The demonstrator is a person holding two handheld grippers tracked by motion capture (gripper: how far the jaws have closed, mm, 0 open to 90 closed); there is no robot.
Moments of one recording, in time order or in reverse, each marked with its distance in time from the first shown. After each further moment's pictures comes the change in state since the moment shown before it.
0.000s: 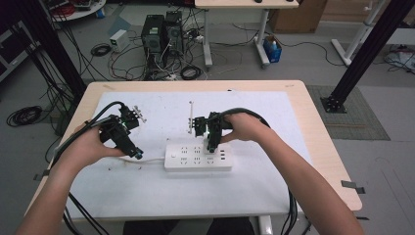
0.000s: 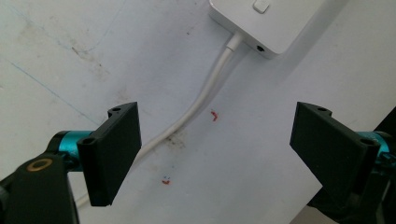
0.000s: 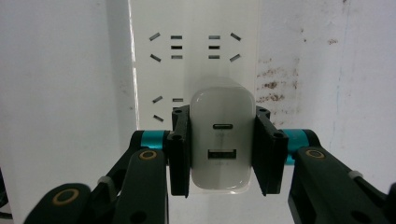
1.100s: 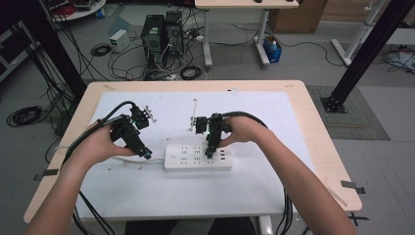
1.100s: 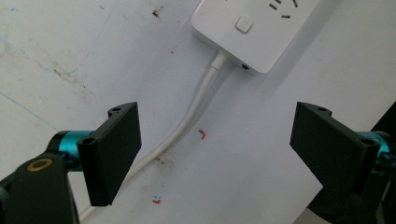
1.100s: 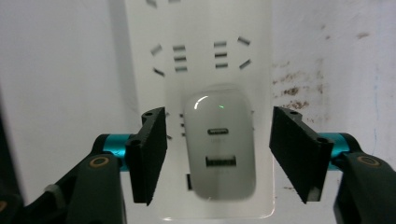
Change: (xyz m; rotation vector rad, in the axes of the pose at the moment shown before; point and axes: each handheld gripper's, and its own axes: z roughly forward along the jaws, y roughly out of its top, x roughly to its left) left arm -0.007 0.019 0.009 0.008 -0.029 0.023; right arm -0.009 -0.007 0.013 -0.078 0.107 0.124
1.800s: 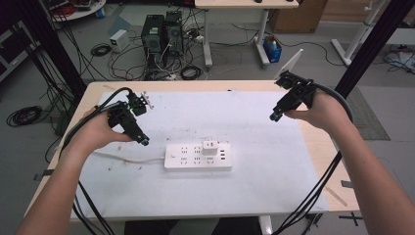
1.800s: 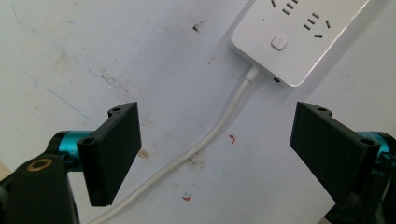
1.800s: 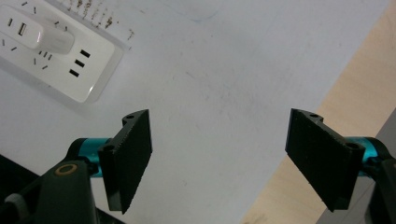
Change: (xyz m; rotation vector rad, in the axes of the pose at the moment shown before) left arm 0.023 0.015 -0.019 -0.002 0.061 -0.019; right arm -0.002 -0.168 -0.157 -0.077 -0.291 0.874
